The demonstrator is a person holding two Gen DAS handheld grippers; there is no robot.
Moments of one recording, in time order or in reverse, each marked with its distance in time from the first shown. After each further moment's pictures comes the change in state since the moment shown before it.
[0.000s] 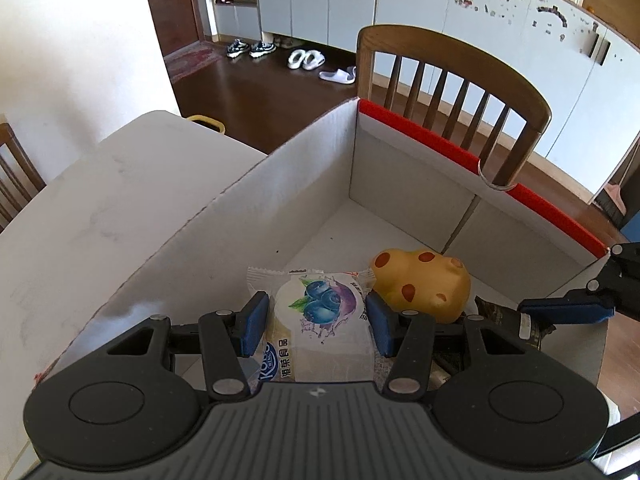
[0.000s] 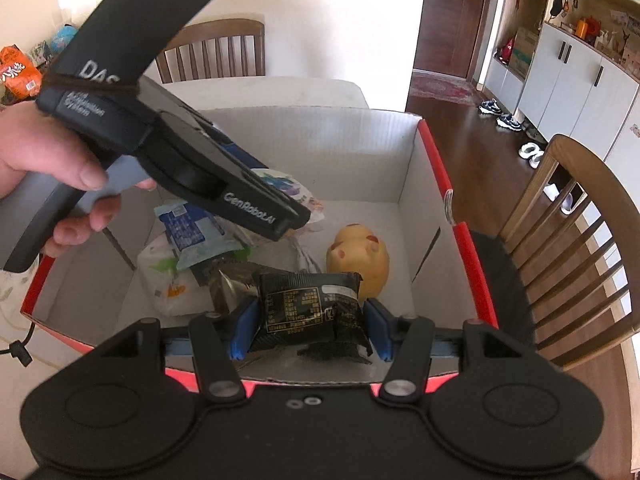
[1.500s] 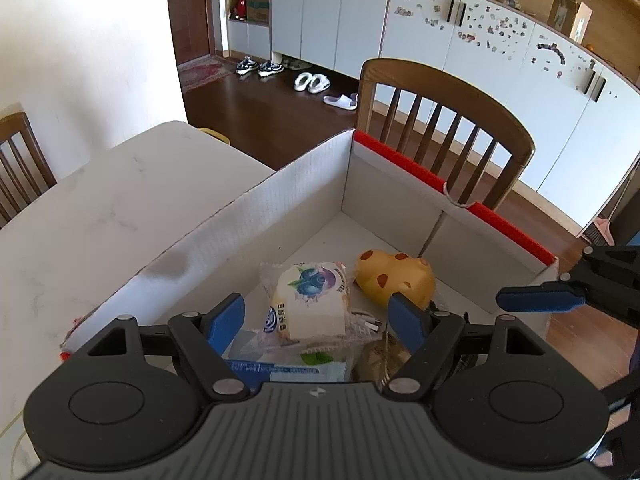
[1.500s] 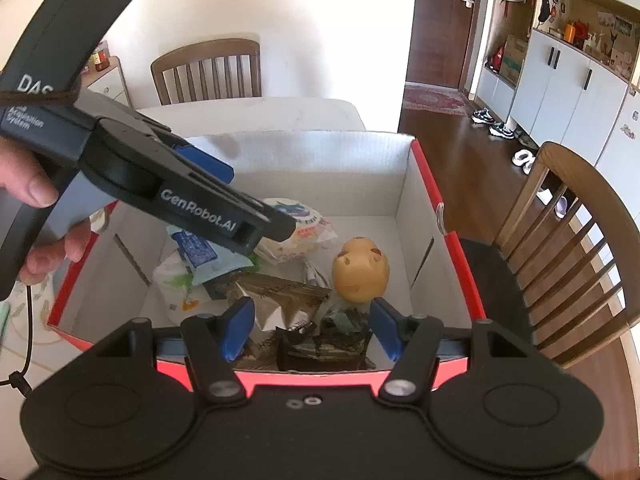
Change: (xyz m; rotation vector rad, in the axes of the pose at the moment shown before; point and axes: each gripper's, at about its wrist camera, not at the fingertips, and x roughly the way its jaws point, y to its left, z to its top) left arm -0.055 0.004 -0.019 -0.073 -0.083 -0.020; right arm -0.028 0.005 -0.002 0.025 -0.067 0.000
